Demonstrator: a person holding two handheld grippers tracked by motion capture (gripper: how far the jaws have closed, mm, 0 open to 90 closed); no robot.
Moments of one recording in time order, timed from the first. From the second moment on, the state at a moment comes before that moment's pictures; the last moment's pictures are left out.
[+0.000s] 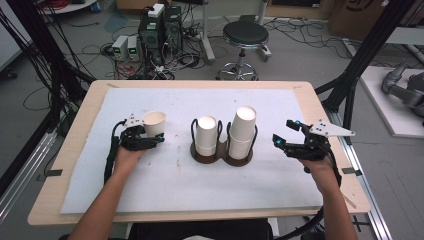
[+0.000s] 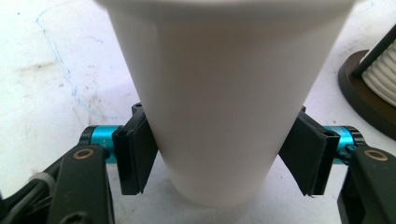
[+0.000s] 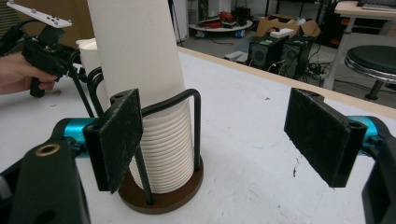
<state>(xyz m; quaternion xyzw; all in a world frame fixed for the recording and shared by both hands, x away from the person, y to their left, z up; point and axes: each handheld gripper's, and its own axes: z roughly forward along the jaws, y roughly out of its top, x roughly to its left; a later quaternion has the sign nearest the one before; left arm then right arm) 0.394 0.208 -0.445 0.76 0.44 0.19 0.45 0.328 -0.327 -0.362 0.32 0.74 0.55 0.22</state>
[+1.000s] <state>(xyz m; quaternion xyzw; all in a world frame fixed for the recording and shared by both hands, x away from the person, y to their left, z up) 0.381 0.209 -0.442 0.76 0.46 0.21 0.41 0.328 -0.328 -0.361 0.33 0.73 0.55 0.21</state>
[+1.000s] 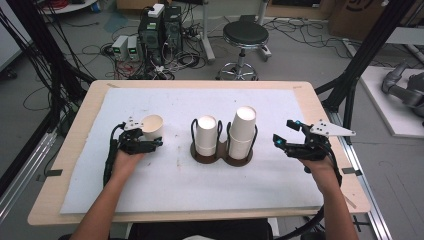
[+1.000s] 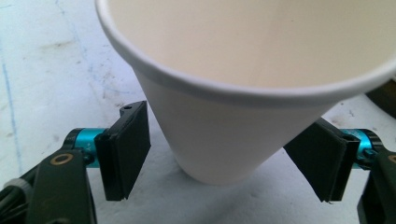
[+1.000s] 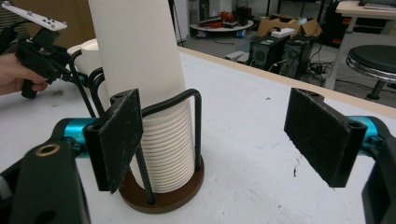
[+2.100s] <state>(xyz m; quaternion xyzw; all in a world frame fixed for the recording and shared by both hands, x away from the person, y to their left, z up) 0.320 0.259 -0.401 0.64 0.42 0.28 0.58 0.330 -0.336 -0.367 0.34 0.75 0.52 0.24</state>
